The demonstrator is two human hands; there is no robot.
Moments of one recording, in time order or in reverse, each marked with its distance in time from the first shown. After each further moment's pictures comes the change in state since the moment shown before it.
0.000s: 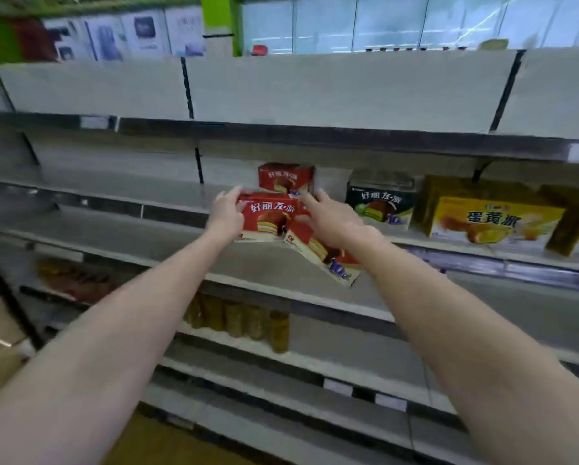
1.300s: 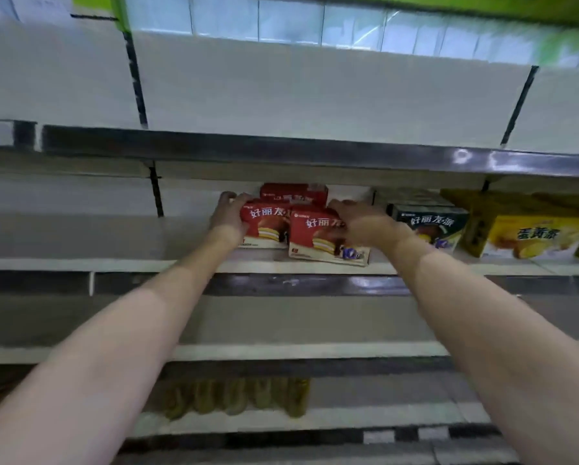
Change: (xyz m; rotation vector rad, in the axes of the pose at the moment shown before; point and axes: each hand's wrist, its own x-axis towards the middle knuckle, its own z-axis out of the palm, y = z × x) left_hand 0.242 -0.146 0.036 0.043 -0.224 0.306; right_hand 0.176 0.014 0.063 -0.203 -0.201 0.336
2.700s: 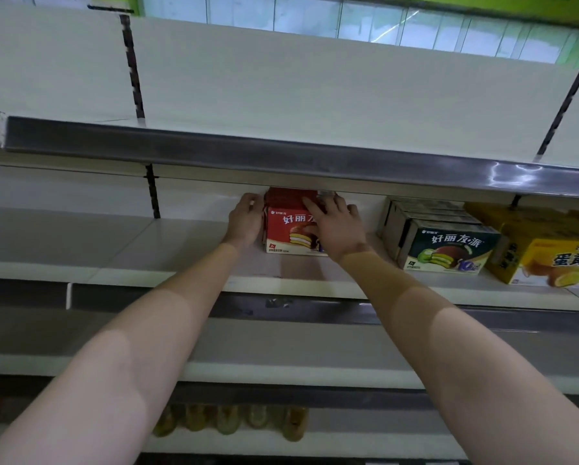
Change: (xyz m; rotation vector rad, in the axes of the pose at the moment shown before) left_hand 0.046 -0.002 0.046 -0.556 -0.006 -0.241; right_hand 0.070 -0.033 0.049 -0.110 0.297 0.056
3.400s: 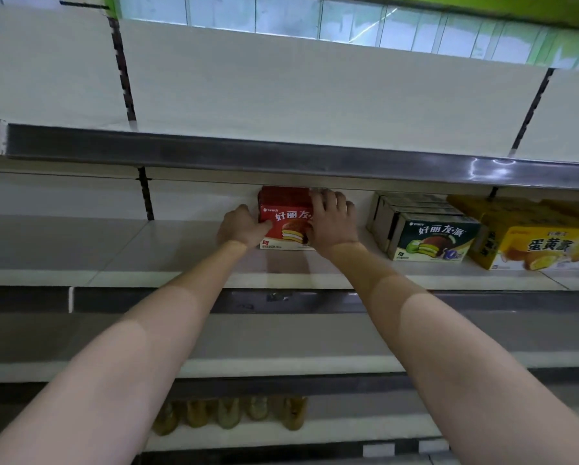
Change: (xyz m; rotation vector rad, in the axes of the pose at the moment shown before) left_hand -0.019 0.013 -0.004 0.568 -0.014 -0.068; right_hand -0.018 -0.017 -0.017 0.055 0.046 0.164
